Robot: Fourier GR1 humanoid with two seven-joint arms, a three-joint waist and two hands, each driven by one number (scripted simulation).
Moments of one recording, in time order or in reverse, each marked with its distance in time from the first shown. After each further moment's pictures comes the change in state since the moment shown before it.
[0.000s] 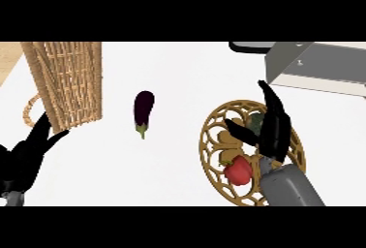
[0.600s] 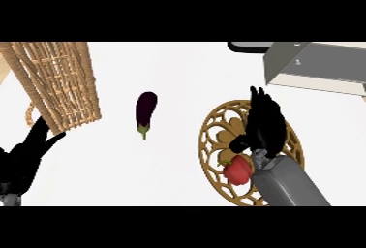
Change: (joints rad) left arm 0.014 0.002 0.015 0.011 0.005 -0.013 0.007; right arm -0.101 -0.033 0.107 -0.078 0.281 0.667 0.568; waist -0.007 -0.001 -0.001
